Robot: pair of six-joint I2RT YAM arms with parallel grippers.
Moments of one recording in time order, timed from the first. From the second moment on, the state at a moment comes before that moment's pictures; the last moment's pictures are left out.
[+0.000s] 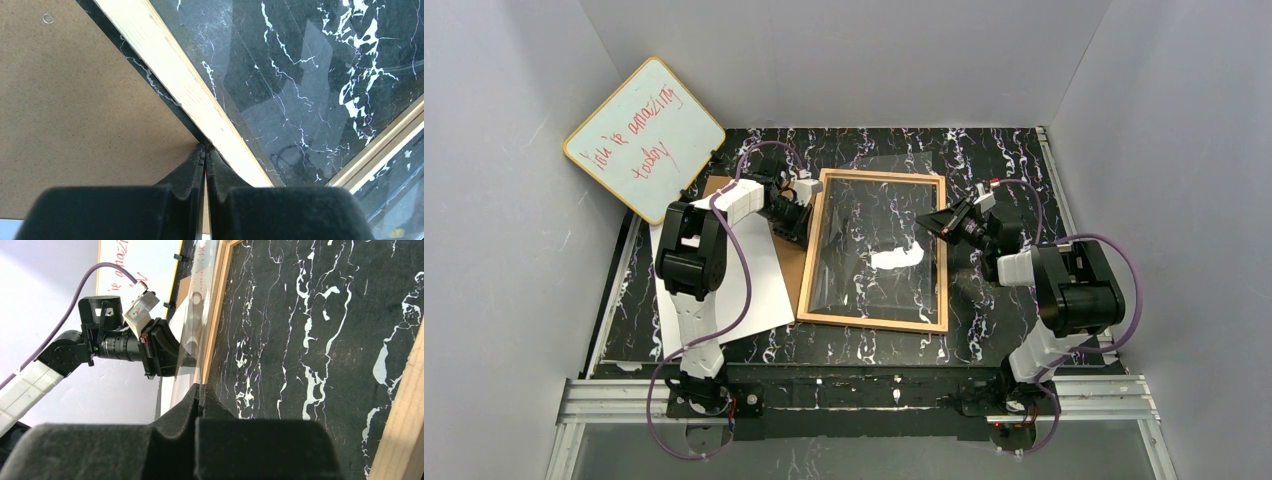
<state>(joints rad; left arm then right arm) -0.27 2.04 1.43 -0.70 0.54 0.27 0.13 1.69 0.55 0.94 -0.67 1.06</state>
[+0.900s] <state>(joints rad) -0.27 2.04 1.43 -0.71 0.54 0.27 0.13 1.66 0.62 0.77 -0.65 0.94</state>
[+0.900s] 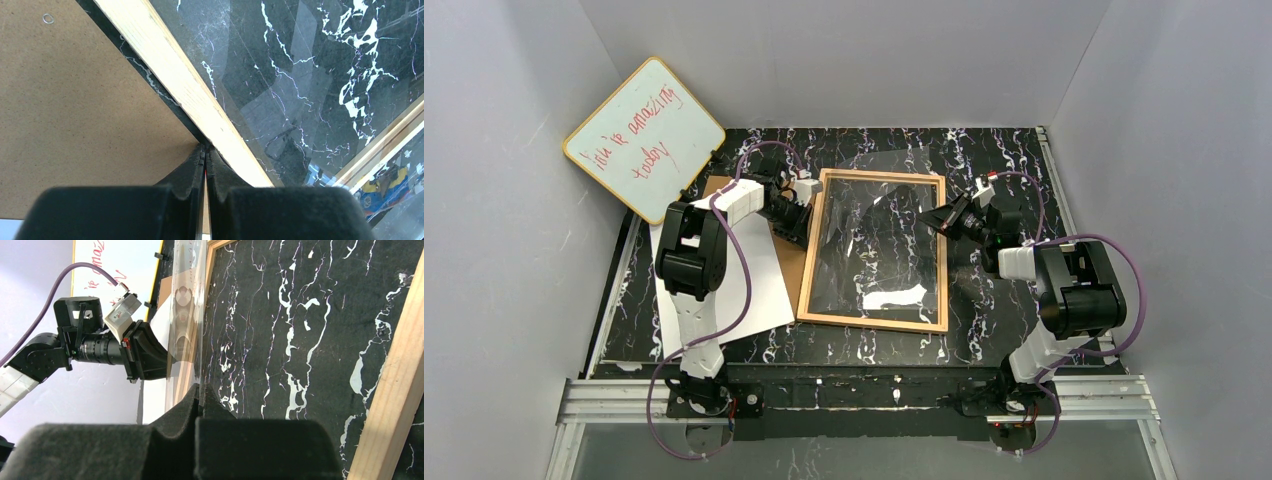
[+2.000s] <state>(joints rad) -0.27 2.04 1.43 -0.70 0.54 0.27 0.13 1.60 0.62 0.69 -0.62 0.95</state>
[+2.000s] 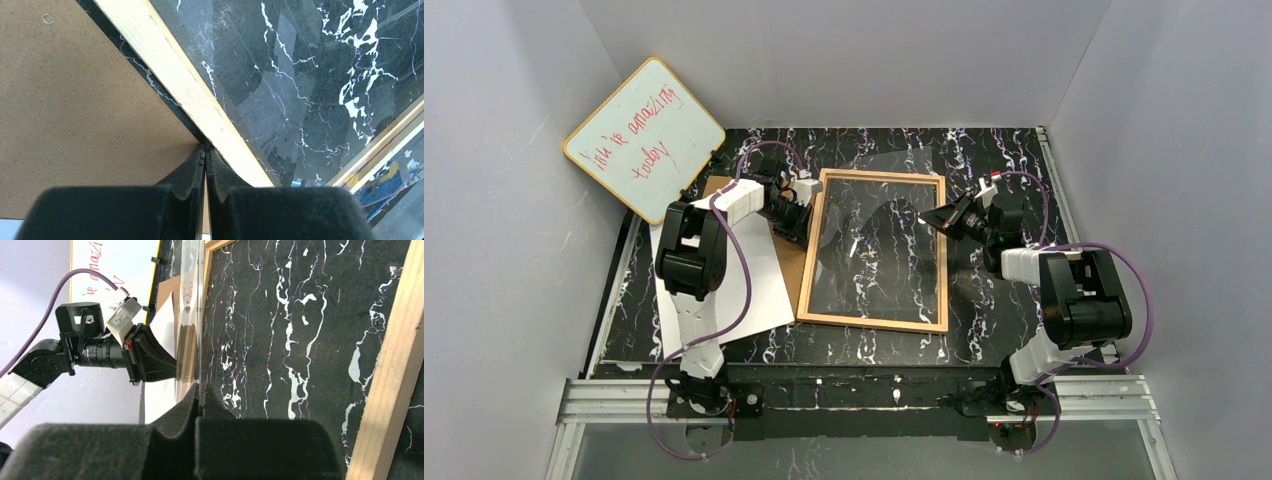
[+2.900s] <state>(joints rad) -0.27 2.04 1.43 -0.70 0.54 0.27 0.13 1.58 0.62 0.59 -0.60 0.92</state>
